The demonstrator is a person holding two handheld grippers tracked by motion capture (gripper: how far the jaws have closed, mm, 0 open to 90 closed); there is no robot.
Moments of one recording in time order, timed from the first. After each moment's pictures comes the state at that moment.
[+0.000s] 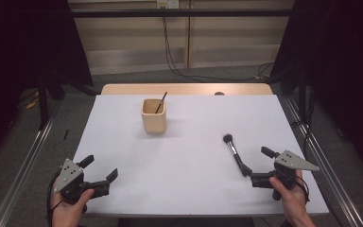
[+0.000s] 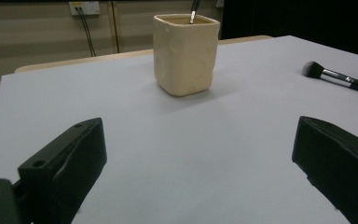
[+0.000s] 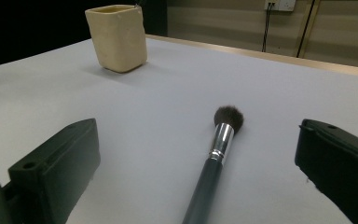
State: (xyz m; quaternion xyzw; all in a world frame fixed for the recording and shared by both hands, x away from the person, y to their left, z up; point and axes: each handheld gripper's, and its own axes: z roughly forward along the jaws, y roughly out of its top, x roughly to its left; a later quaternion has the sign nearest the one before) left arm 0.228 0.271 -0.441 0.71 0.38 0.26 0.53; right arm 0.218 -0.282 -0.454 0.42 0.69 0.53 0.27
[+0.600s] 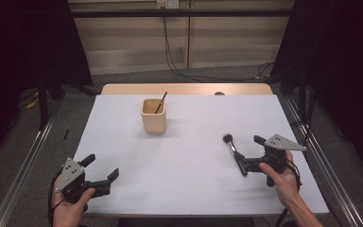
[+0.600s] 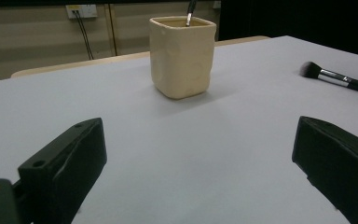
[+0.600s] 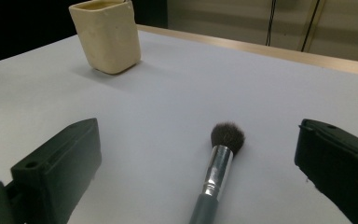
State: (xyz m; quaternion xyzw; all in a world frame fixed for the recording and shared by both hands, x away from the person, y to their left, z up) left arm 0.230 0.271 -0.442 0.72 0.38 0.26 0.53; right arm 0.263 -0.271 -0.443 0.43 0.71 0.51 0.24
